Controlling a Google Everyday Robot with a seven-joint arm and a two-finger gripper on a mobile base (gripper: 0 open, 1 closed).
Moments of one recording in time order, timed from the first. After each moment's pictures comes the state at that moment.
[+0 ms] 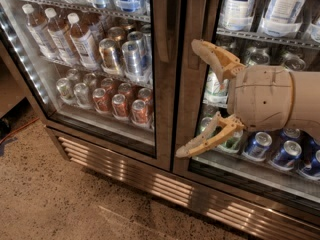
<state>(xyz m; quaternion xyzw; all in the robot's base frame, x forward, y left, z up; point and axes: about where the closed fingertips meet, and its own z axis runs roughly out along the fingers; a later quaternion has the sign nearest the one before) 0.406 -0.043 0.986 -0.58 0.49 0.26 0.60</state>
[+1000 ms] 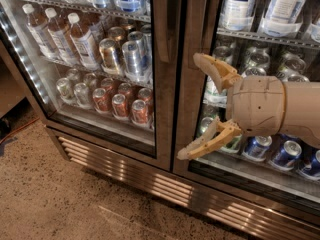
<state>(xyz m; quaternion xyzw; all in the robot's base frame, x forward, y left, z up) 0.418 -0.050 0.959 -0.56 0.52 0.29 0.58</state>
